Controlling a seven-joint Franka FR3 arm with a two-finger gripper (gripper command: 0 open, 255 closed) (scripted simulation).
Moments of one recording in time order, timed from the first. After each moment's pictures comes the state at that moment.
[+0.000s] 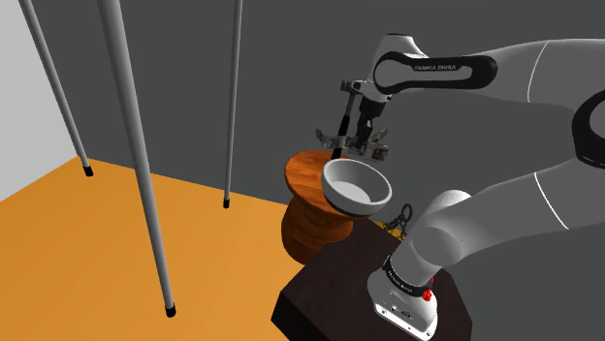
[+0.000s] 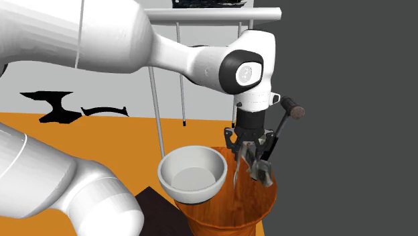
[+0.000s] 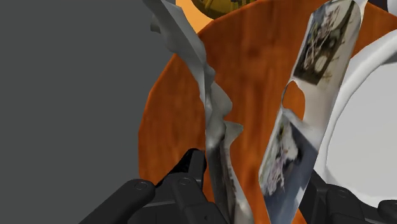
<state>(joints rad) -0.07 -0.55 -0.35 -2.44 -0.23 1.90 -0.83</state>
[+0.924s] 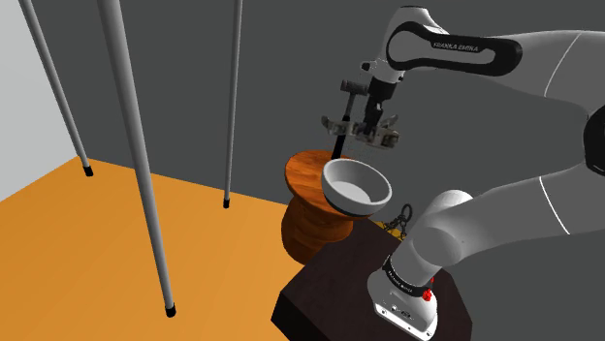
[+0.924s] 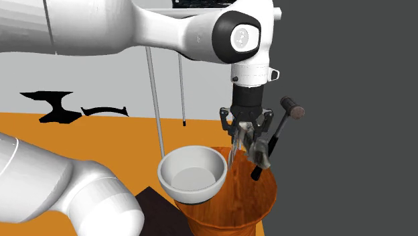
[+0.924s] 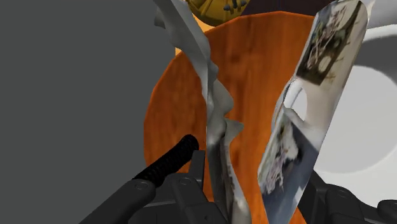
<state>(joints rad) -0.06 -0.60 -0.30 -2.32 -0.21 1.72 -0.82</state>
